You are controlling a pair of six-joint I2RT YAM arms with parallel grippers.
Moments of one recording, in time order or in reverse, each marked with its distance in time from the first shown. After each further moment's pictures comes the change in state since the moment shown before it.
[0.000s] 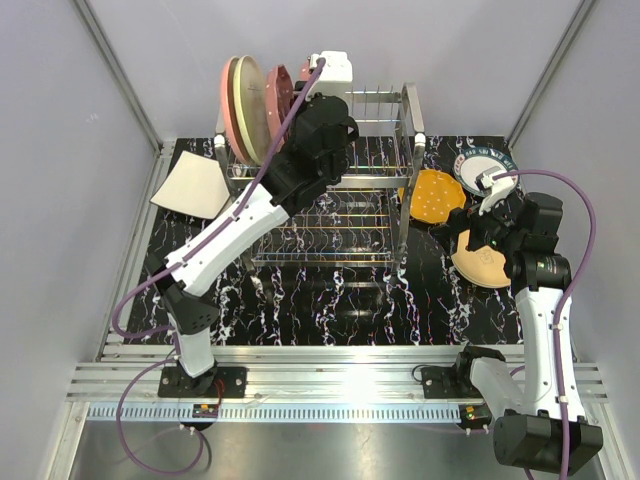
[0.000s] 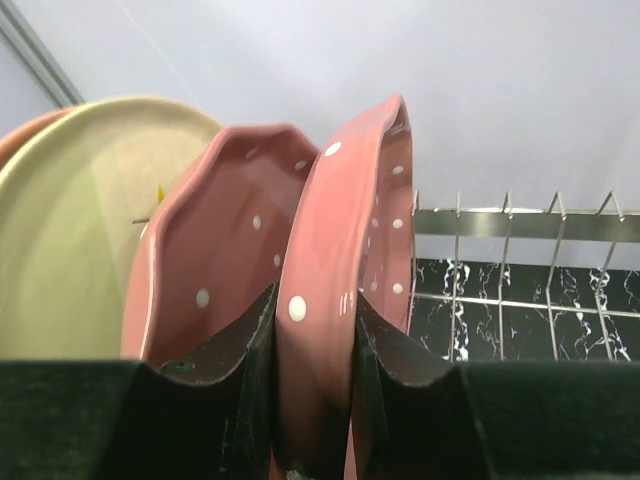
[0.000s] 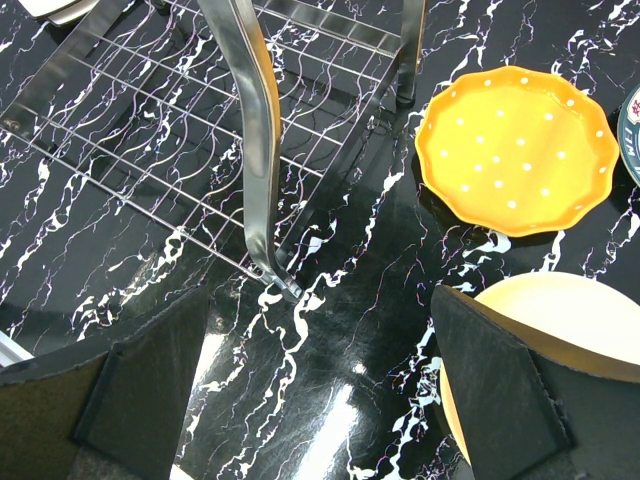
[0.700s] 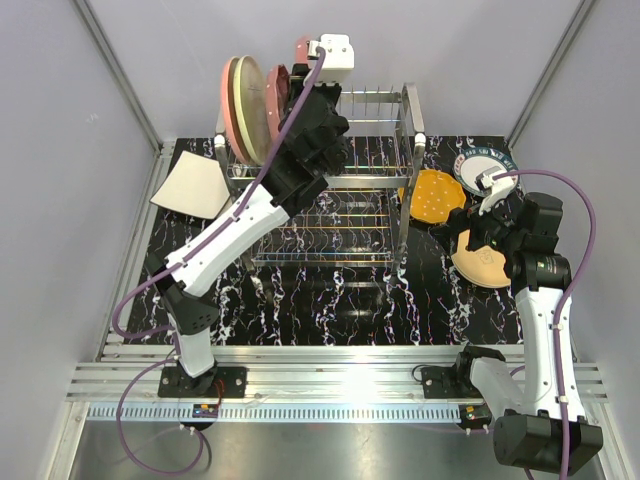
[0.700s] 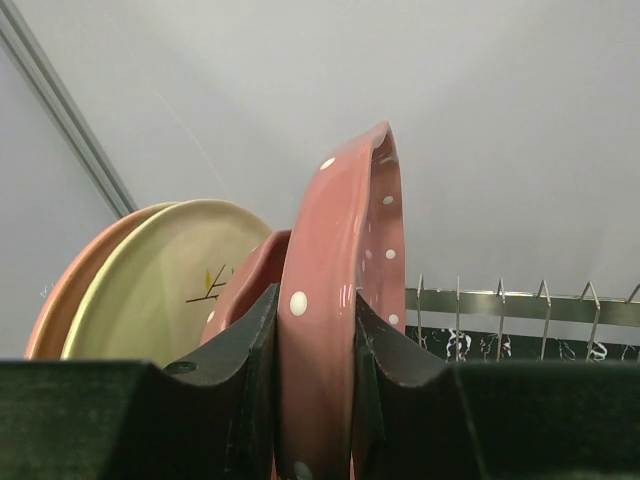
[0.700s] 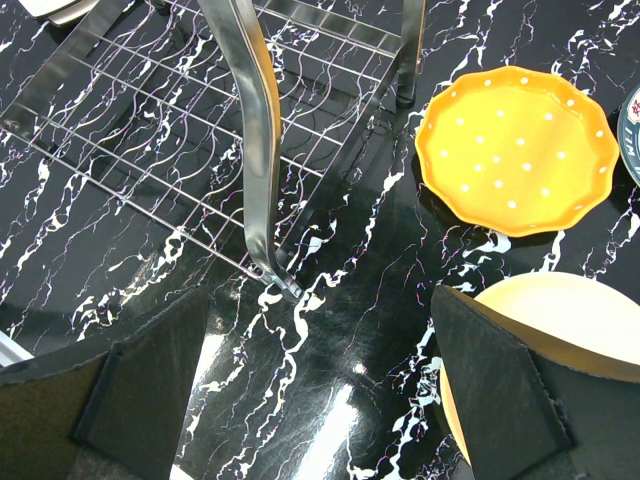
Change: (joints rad) left arm -0.002 0.000 -0.005 0.360 0.046 0.302; right arm 0.000 0.000 0.000 0.000 0.000 0.000
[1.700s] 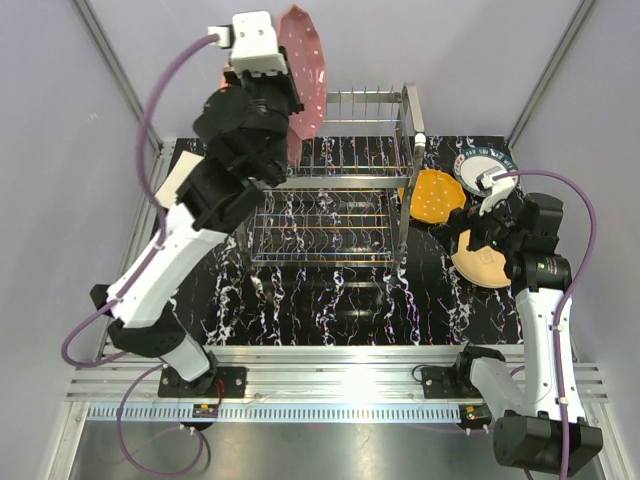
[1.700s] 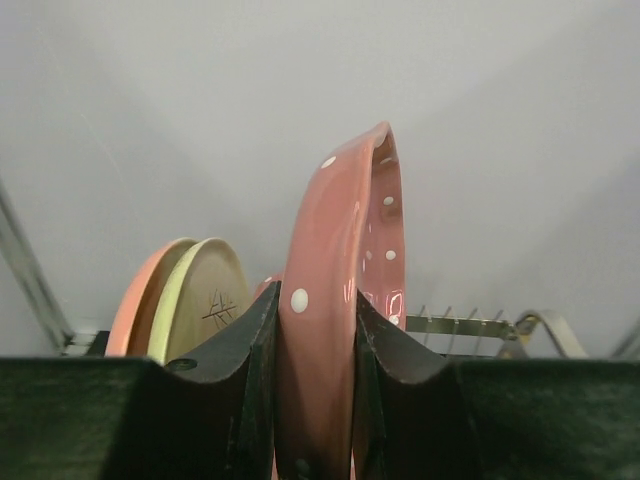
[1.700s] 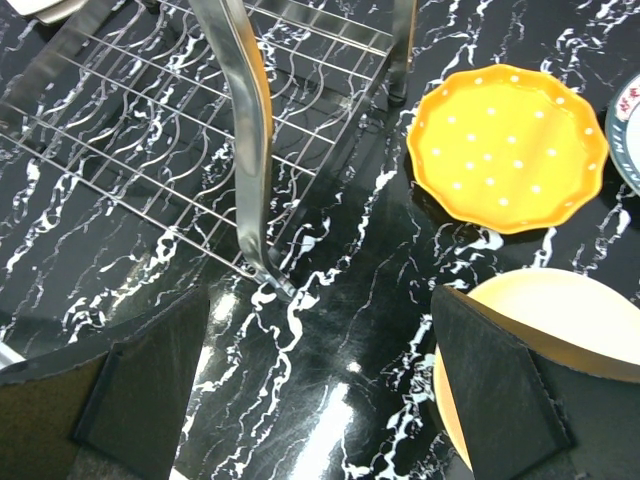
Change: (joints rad) left arm -0.039 -0.191 0.087 -0.283 0.174 -0.319; right arm 0.000 -0.003 0.000 -0.002 0.014 -0.005
